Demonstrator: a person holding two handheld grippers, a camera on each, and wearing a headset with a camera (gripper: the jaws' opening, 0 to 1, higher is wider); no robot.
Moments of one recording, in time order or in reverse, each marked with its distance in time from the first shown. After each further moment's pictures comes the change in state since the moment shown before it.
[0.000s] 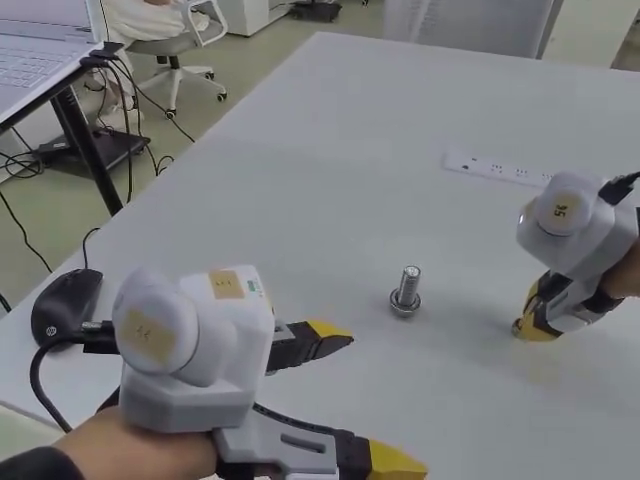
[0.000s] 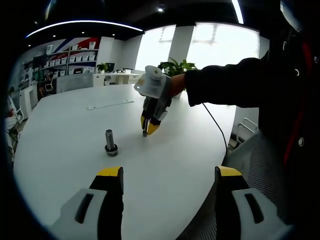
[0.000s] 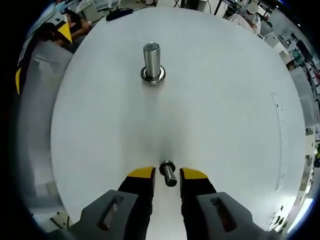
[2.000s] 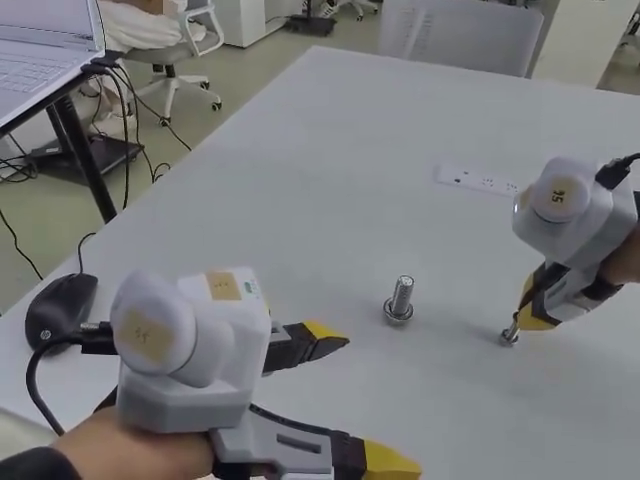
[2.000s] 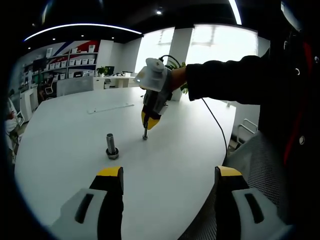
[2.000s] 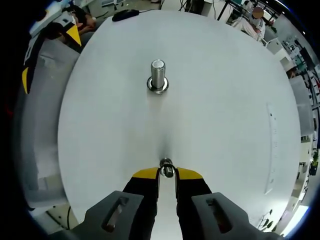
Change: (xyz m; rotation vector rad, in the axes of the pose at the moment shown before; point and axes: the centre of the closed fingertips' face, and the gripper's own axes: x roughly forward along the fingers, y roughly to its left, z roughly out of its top) left arm -0.003 -0.001 0.006 0.016 -0.024 0.005; right arm -0.025 -0.001 0.012 -0.063 0.029 -0.018
